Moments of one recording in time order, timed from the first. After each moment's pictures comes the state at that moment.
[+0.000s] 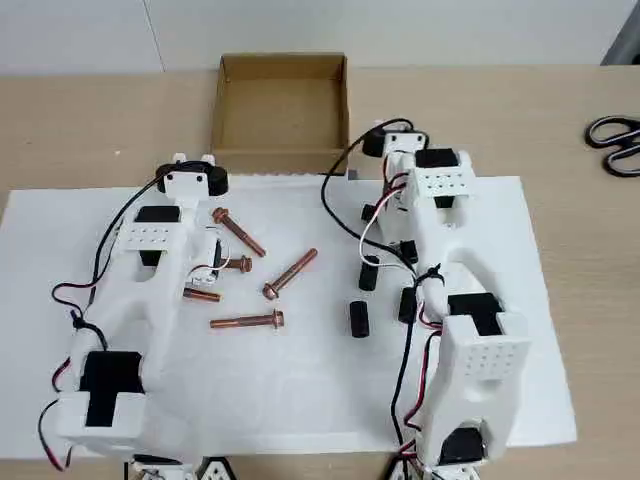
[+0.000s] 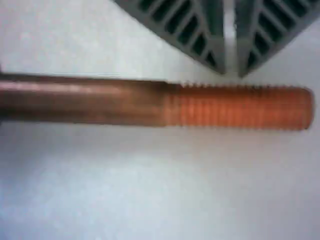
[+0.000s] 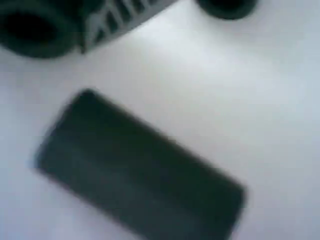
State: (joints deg) left arm -3.1 5.5 27.4 65.2 1.5; right arm -8.5 29.5 -10.5 75.8 6.5
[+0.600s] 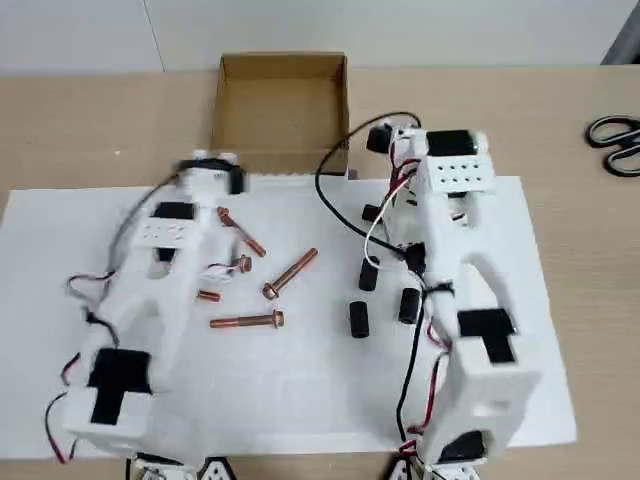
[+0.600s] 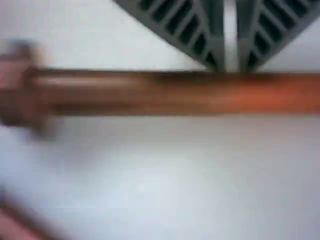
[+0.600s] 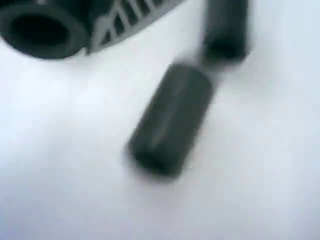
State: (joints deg) left arm 2.8 4.7 23.7 69.5 2.0; right arm -8.0 17.2 -14.5 95.6 6.3
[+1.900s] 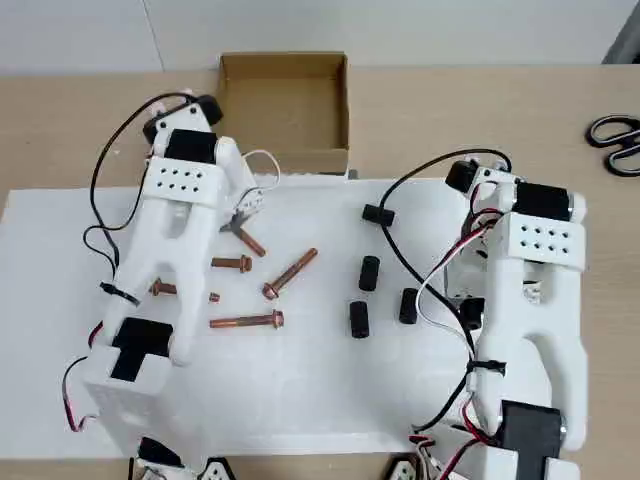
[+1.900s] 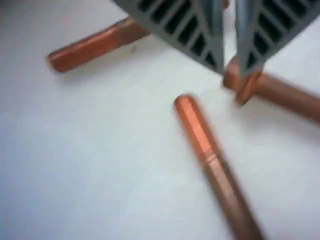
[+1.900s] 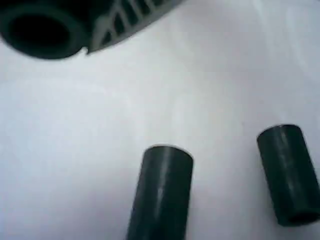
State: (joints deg) left arm 6.2 16.4 -13.6 89.4 41.6; right arm 6.6 -11.3 13.8 98.2 6.4
